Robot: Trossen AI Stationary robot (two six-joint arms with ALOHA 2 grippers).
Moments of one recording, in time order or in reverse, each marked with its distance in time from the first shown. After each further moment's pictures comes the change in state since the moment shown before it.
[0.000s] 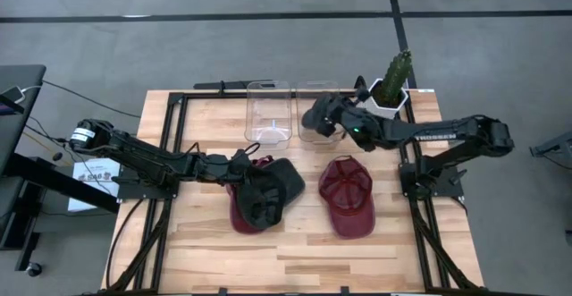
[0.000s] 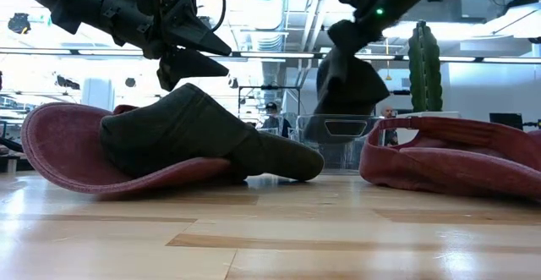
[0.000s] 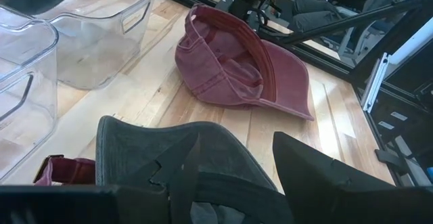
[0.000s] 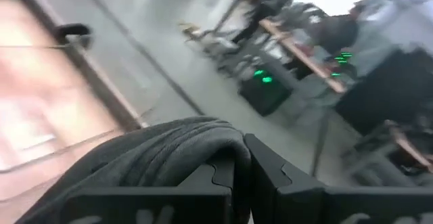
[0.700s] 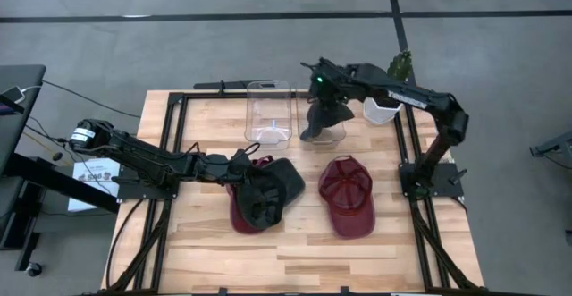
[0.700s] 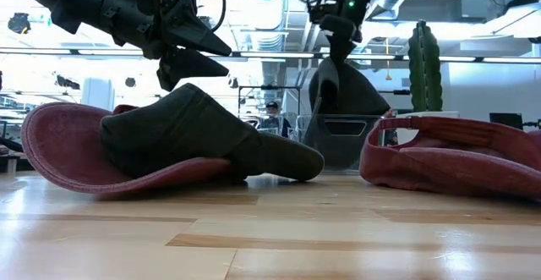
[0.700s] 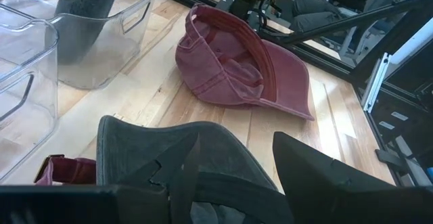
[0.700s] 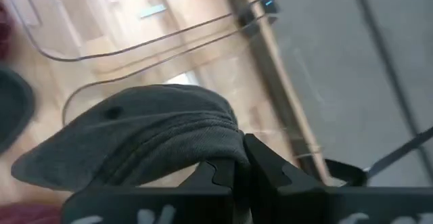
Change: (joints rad) left arm 0.000 0.000 0.000 -0.001 0.000 0.000; right arm -0.276 0.401 0.804 -1.143 -0.693 0.160
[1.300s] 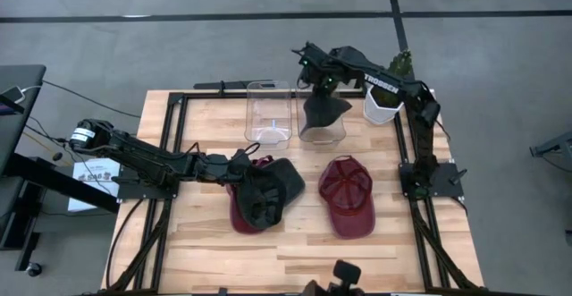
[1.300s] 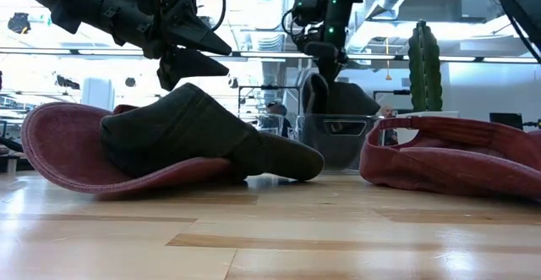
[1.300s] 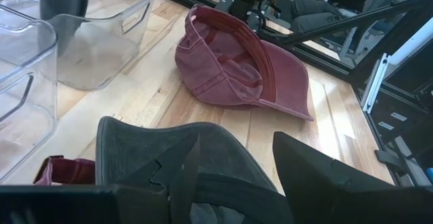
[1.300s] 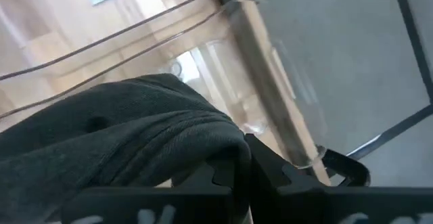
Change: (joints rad) left arm 0.000 0.000 0.000 0.003 0.000 0.000; right arm -0.136 0.260 0.278 -0.146 -0.046 -0.038
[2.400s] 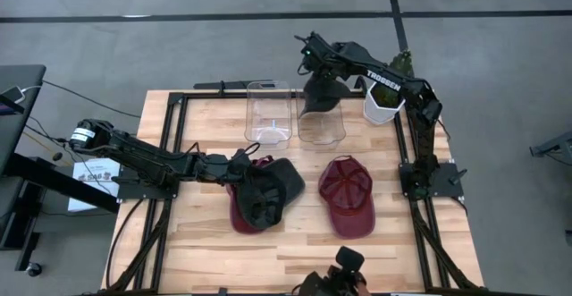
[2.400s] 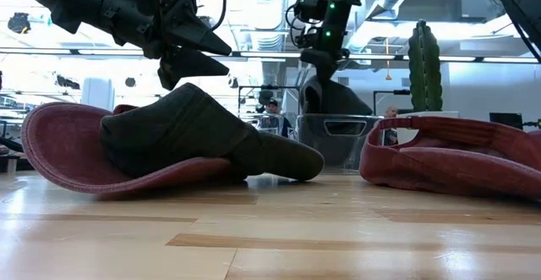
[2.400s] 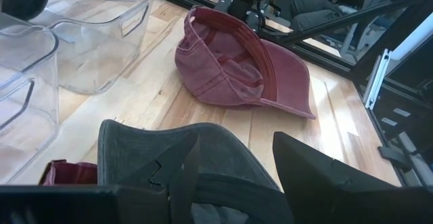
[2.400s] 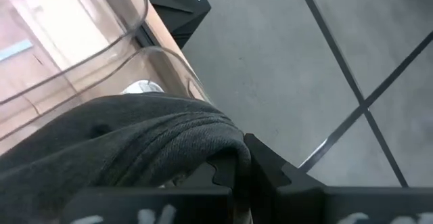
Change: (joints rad) left arm 0.000 0.000 0.000 0.000 -0.001 0.029; right arm -0.033 -0.004 0.001 0.150 0.181 -0.002
